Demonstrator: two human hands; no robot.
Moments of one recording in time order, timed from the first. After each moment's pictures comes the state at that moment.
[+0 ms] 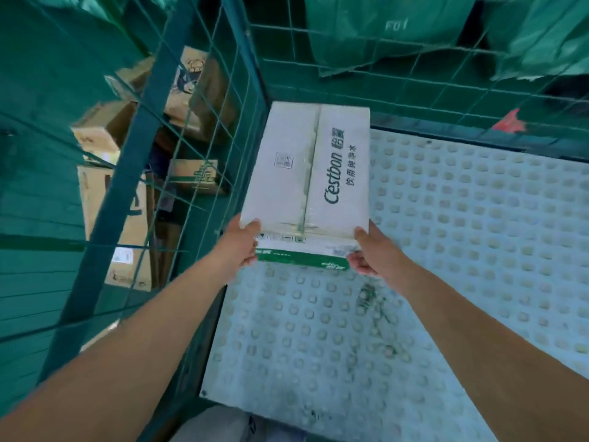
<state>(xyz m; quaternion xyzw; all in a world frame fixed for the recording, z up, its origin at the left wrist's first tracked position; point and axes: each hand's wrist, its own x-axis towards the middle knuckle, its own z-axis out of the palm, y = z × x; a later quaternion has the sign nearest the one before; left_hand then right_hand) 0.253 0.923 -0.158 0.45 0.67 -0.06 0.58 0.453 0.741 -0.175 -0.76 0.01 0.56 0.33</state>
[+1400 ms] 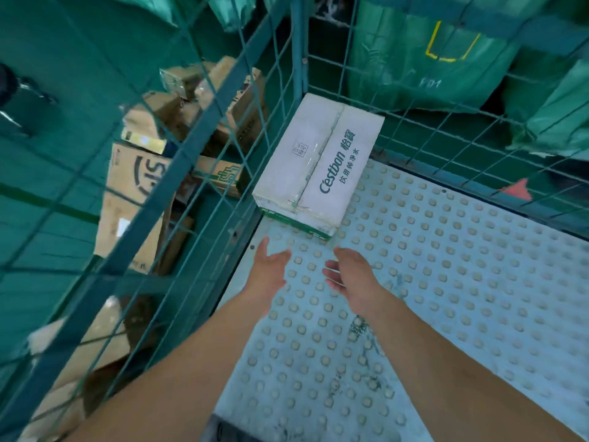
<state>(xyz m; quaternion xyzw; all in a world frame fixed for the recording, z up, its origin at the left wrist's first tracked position) 0.239 0.851 -0.141 0.39 0.64 0.07 0.66 0.386 0.783 -0.136 -0.71 0.09 0.57 0.40</state>
